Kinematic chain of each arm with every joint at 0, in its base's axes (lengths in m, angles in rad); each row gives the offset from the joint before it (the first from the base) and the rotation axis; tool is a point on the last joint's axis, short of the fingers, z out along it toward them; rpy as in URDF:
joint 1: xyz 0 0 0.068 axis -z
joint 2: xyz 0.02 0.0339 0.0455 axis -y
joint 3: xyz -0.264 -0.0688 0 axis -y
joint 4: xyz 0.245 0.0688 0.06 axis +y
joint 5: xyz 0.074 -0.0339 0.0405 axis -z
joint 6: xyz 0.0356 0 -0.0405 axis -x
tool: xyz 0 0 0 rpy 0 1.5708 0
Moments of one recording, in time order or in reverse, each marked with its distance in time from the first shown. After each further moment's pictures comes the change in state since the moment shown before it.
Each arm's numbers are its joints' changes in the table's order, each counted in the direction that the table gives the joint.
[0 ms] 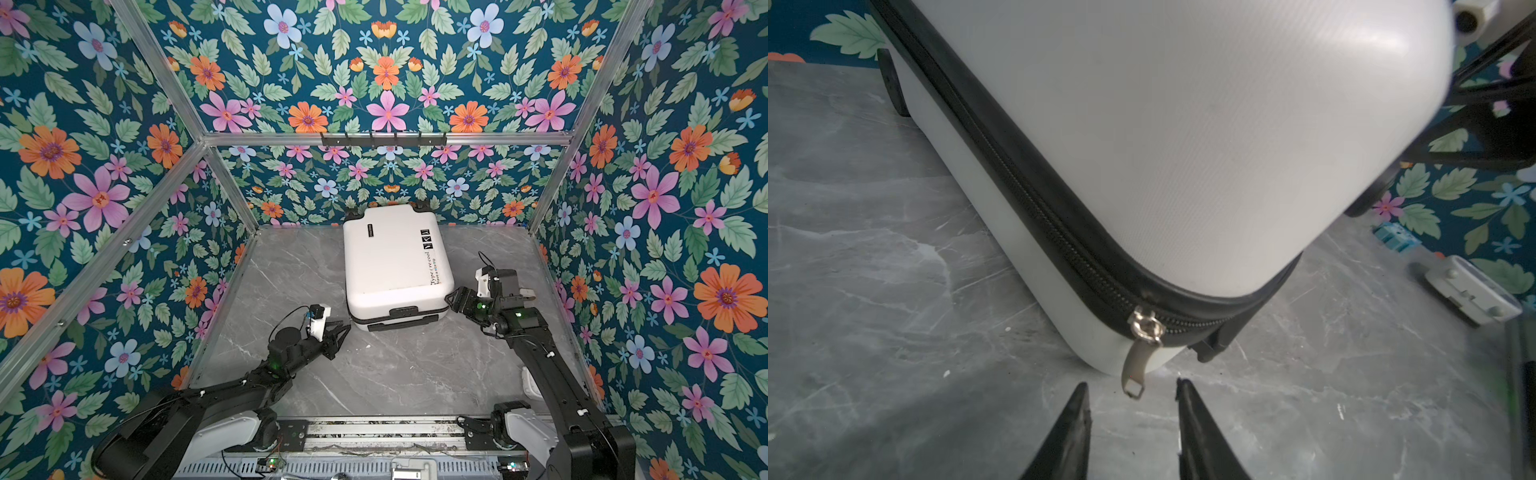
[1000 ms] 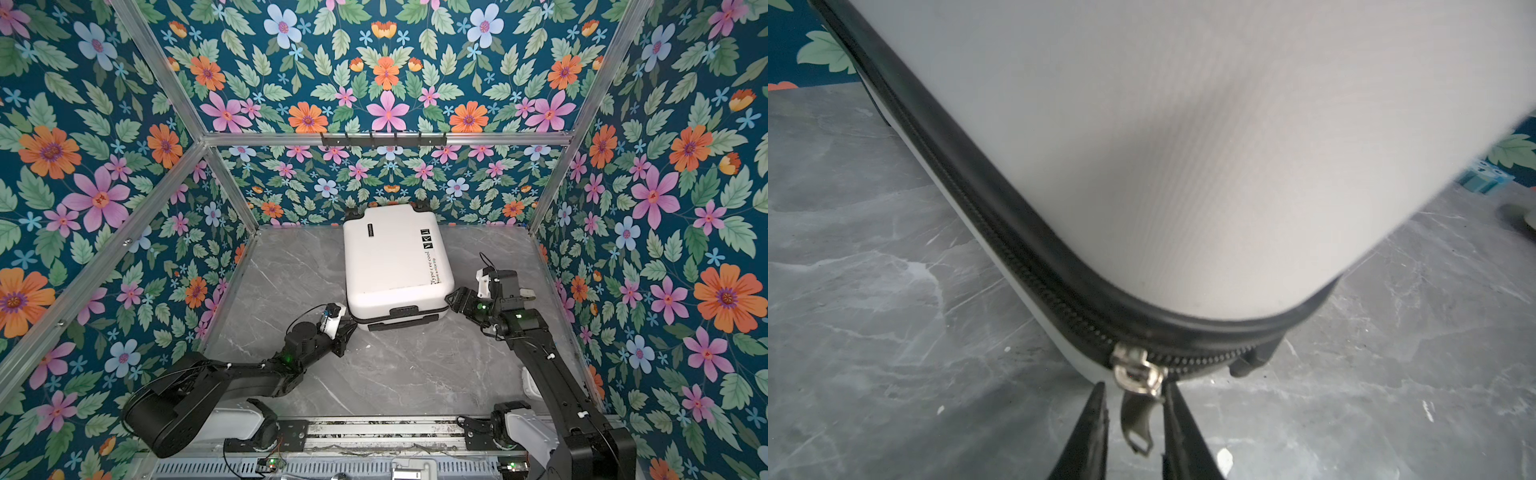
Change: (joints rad) left arm 0.064 -0.200 0.073 -0.068 -0.101 -0.124; right arm 0.000 0.010 -0.007 -0.010 -0.001 -0.018
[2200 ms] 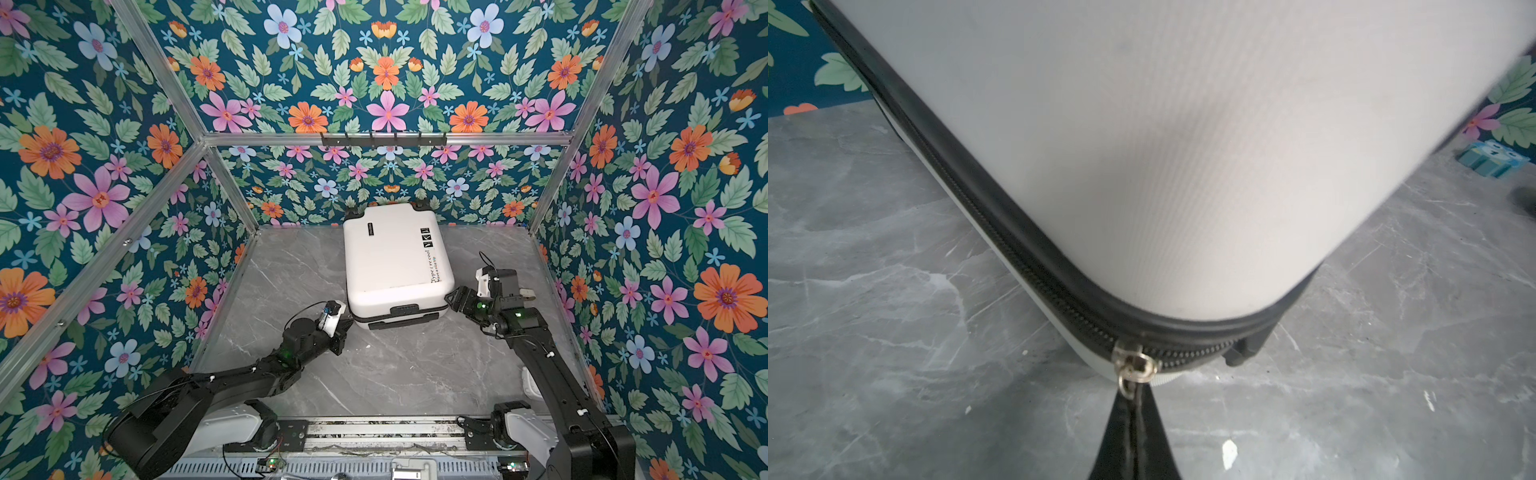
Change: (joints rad) left arm 0.000 0.149 0.052 0.243 0.019 -0.052; right arm 0.000 -0.016 0.009 0.000 -0.003 0.000
